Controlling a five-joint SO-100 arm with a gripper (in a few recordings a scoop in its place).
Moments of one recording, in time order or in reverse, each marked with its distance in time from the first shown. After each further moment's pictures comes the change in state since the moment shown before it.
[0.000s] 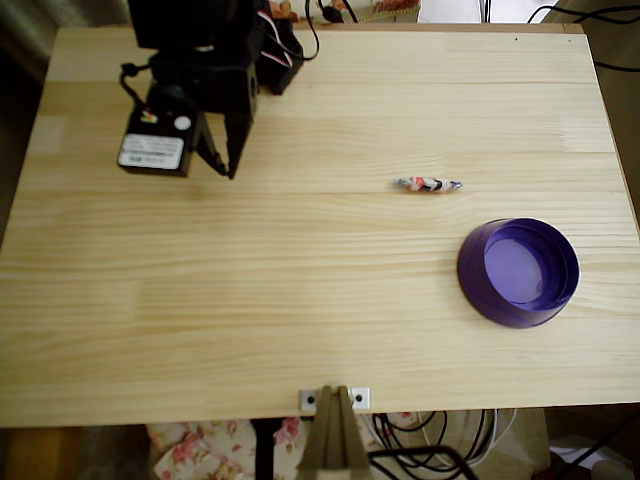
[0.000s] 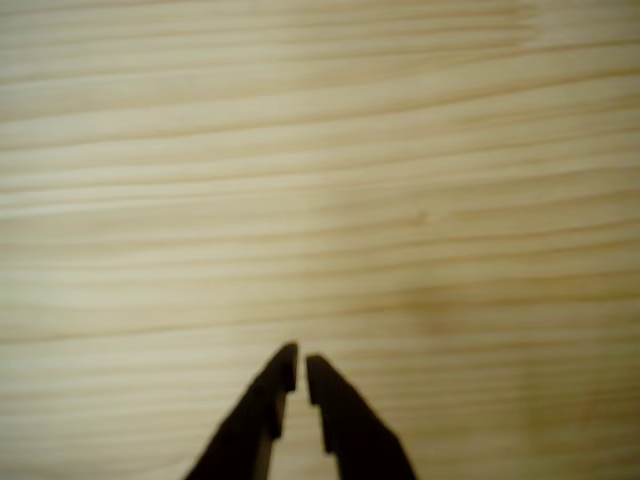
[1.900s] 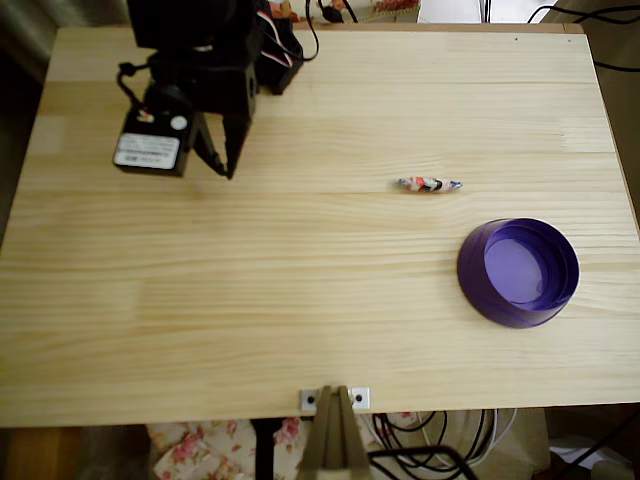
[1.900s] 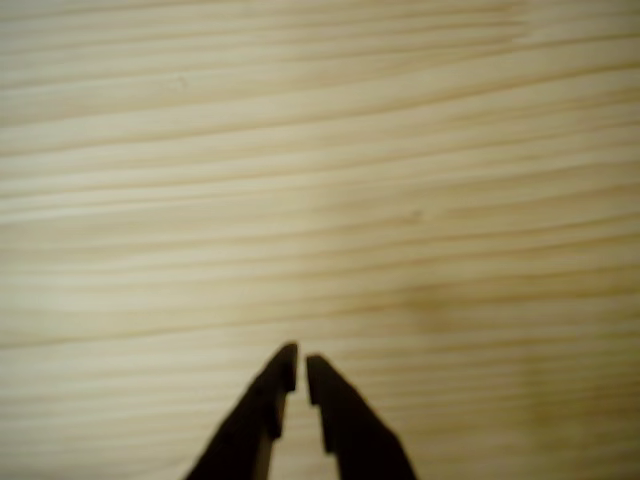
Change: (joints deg) arm 0.5 0.0 0.0 0.0 0.5
